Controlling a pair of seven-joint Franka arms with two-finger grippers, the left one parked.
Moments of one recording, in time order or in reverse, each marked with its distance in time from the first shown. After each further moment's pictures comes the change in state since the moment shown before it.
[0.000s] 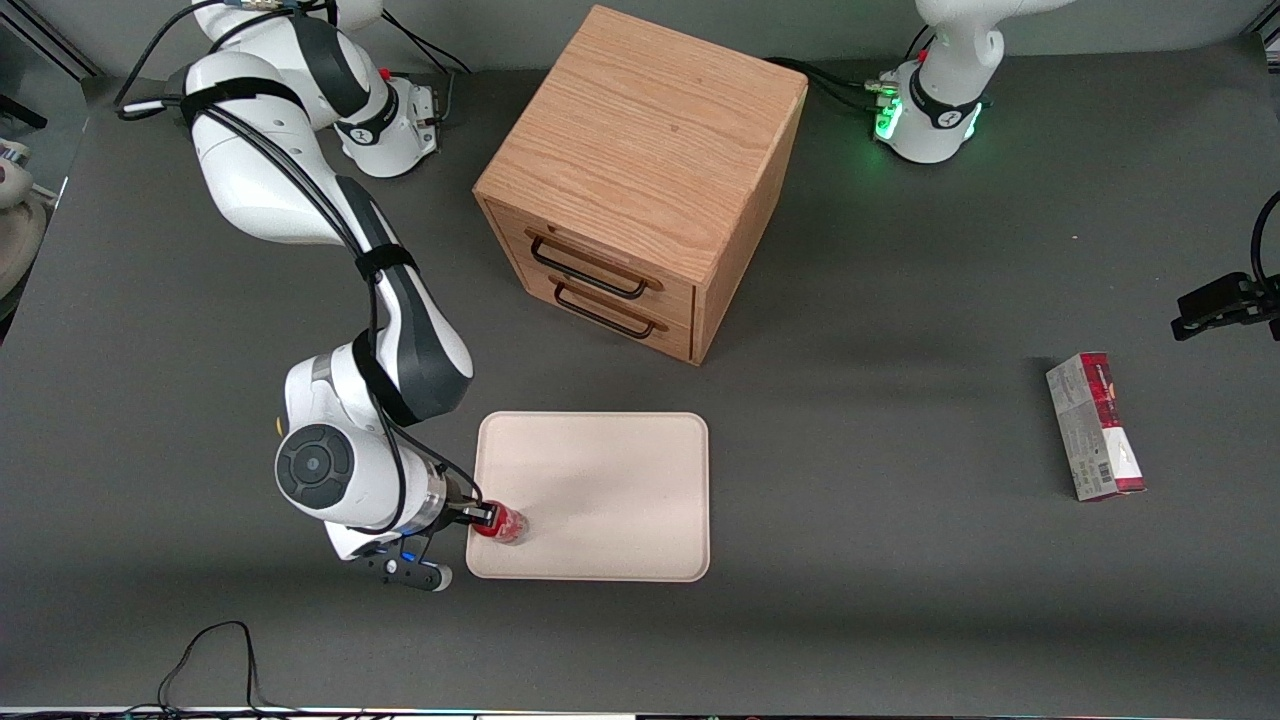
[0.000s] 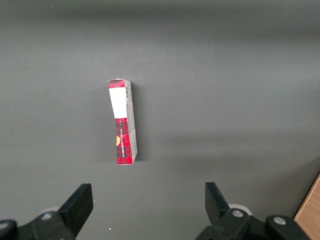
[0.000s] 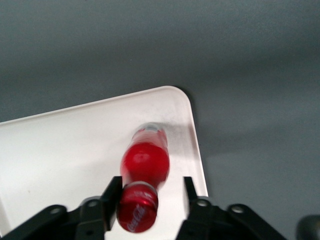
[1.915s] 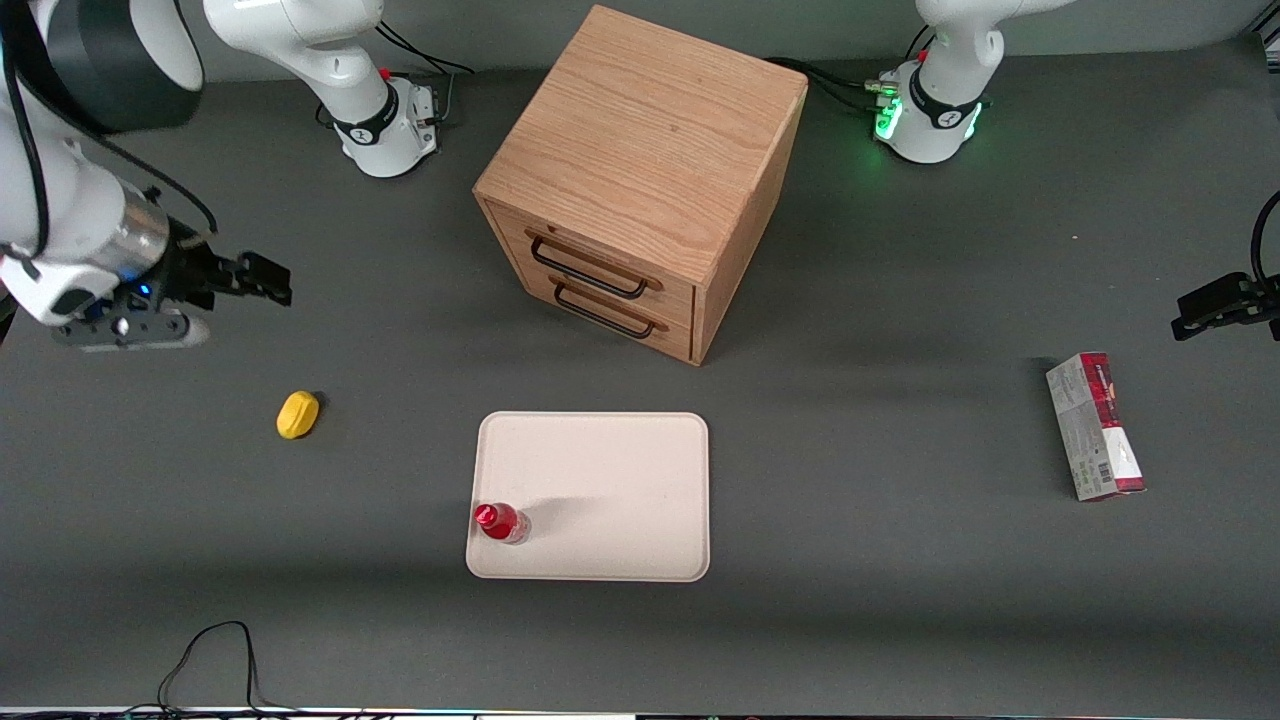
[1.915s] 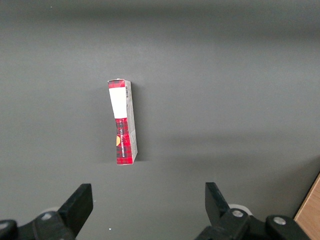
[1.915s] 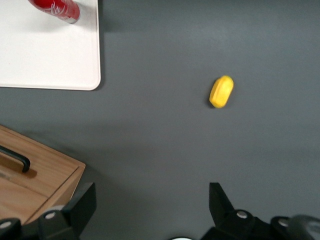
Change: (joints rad) arm -0.148 -0.988 -0.087 -0.857 -0.009 -0.261 -0.457
